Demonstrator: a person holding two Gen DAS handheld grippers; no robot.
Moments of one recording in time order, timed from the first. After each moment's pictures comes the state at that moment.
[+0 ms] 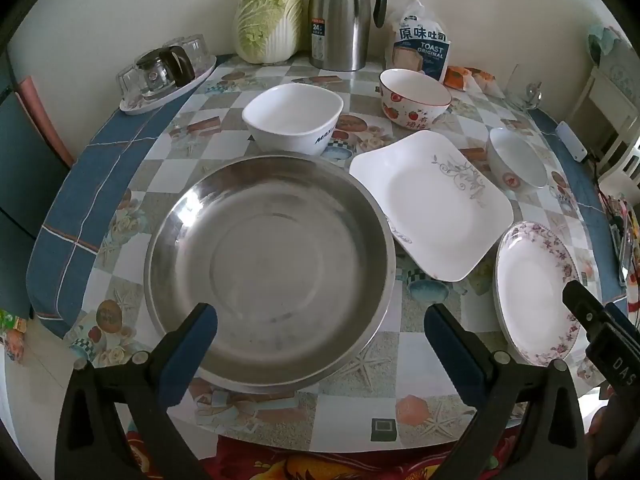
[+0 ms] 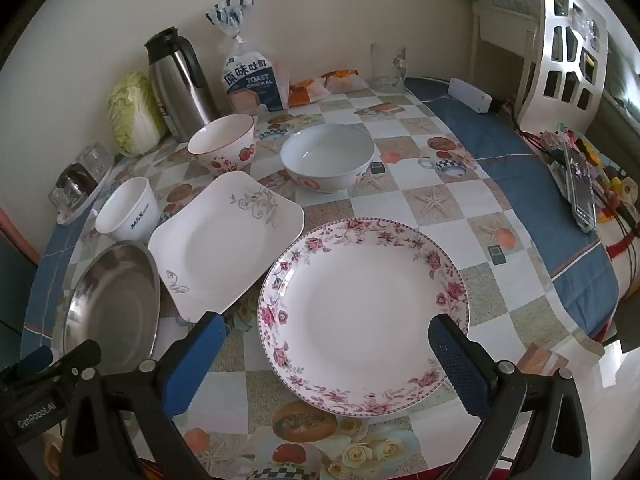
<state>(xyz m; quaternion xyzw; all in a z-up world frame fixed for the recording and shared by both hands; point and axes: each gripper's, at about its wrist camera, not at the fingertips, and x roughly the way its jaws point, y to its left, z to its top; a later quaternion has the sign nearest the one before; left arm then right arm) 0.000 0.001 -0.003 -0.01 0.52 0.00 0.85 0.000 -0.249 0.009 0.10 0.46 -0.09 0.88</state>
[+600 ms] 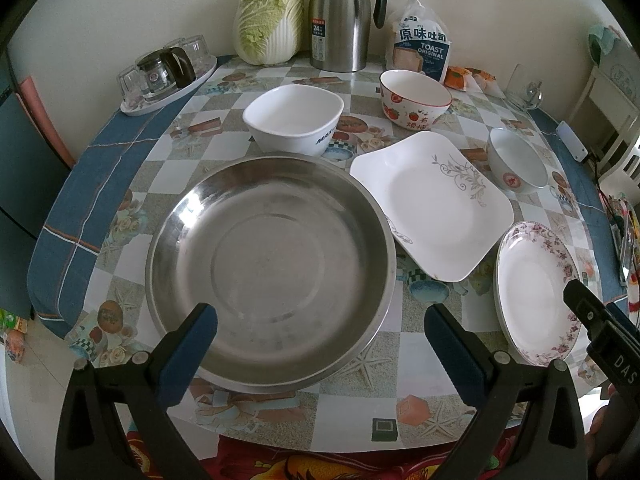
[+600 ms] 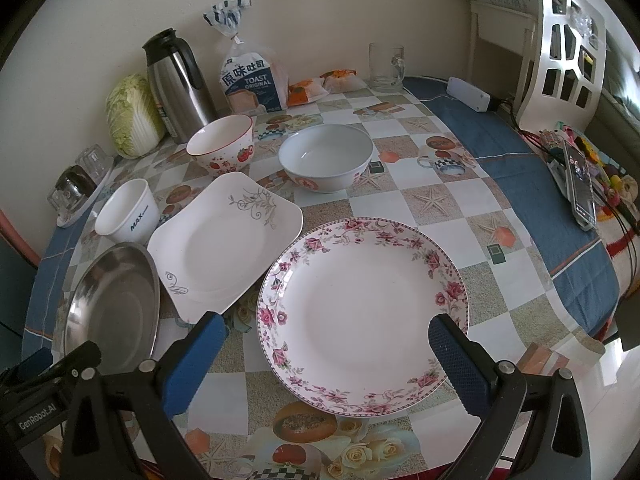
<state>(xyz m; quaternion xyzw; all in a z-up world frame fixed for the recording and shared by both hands) 0.001 0.001 -0.002 -0.01 0.52 0.00 0.85 0.000 -0.250 0.010 0.10 0.46 -0.09 0.88</state>
